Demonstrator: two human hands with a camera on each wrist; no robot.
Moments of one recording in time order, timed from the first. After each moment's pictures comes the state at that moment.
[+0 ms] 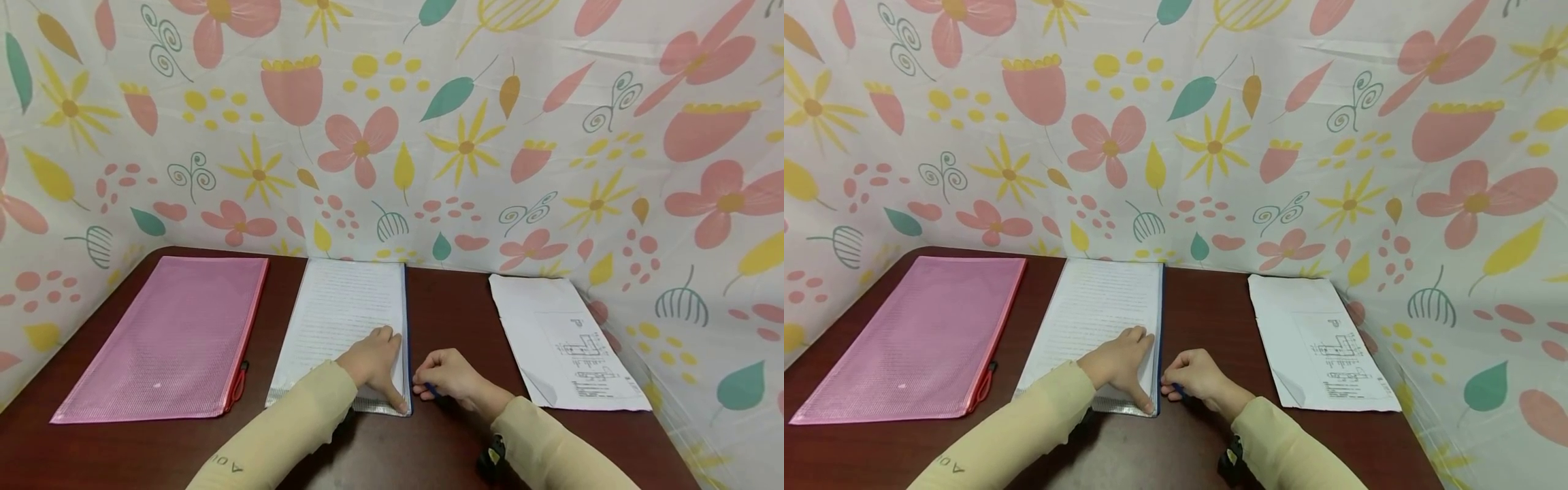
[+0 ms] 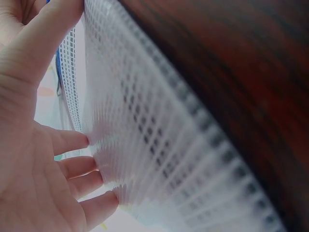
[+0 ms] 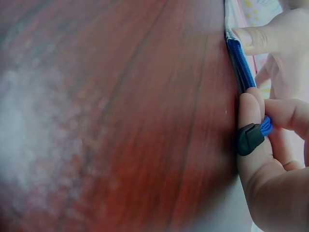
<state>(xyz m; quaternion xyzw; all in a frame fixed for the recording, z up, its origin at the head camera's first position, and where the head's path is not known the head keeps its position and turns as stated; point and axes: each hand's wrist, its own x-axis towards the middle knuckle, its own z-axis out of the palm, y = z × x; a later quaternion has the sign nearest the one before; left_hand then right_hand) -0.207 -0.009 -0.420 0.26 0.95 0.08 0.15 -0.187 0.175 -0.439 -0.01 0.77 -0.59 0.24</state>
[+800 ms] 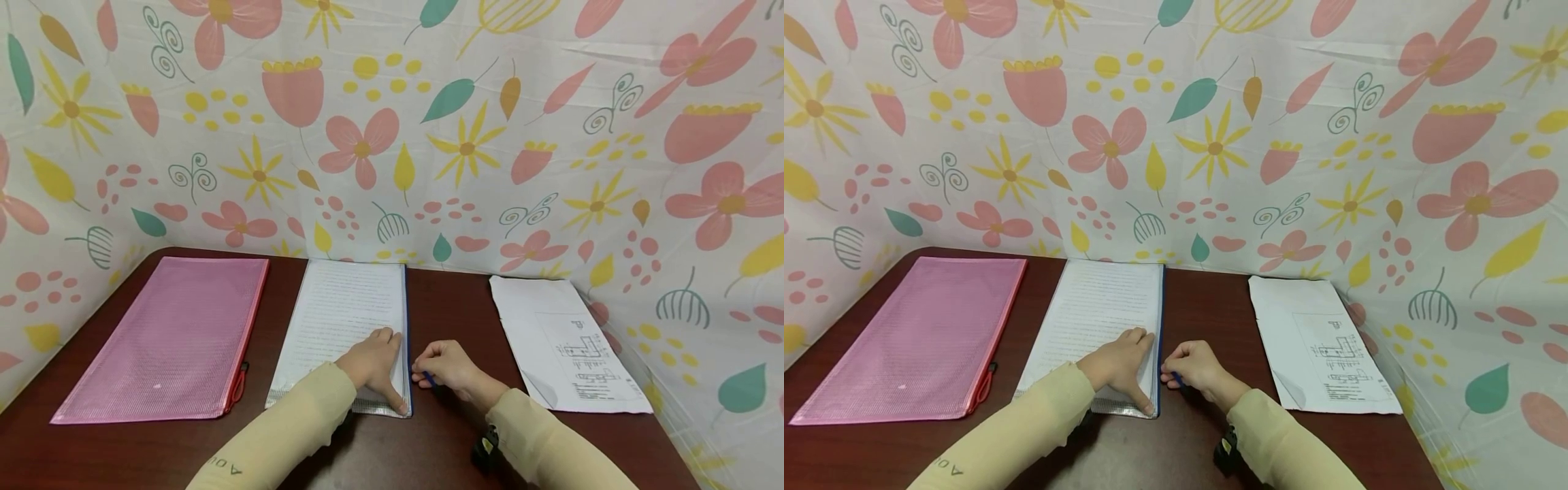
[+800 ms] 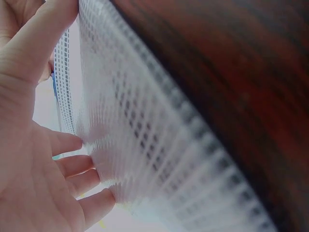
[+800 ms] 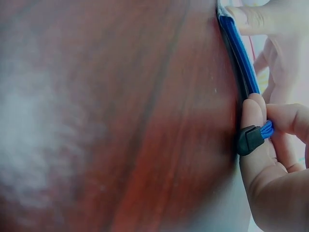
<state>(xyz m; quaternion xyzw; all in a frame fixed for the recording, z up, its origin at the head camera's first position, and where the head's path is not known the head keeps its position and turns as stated) -0.208 -0.011 -0.421 0.27 0.95 0.08 0.16 -0.202 0.169 -0.436 0.01 0.78 -0.59 0.20</state>
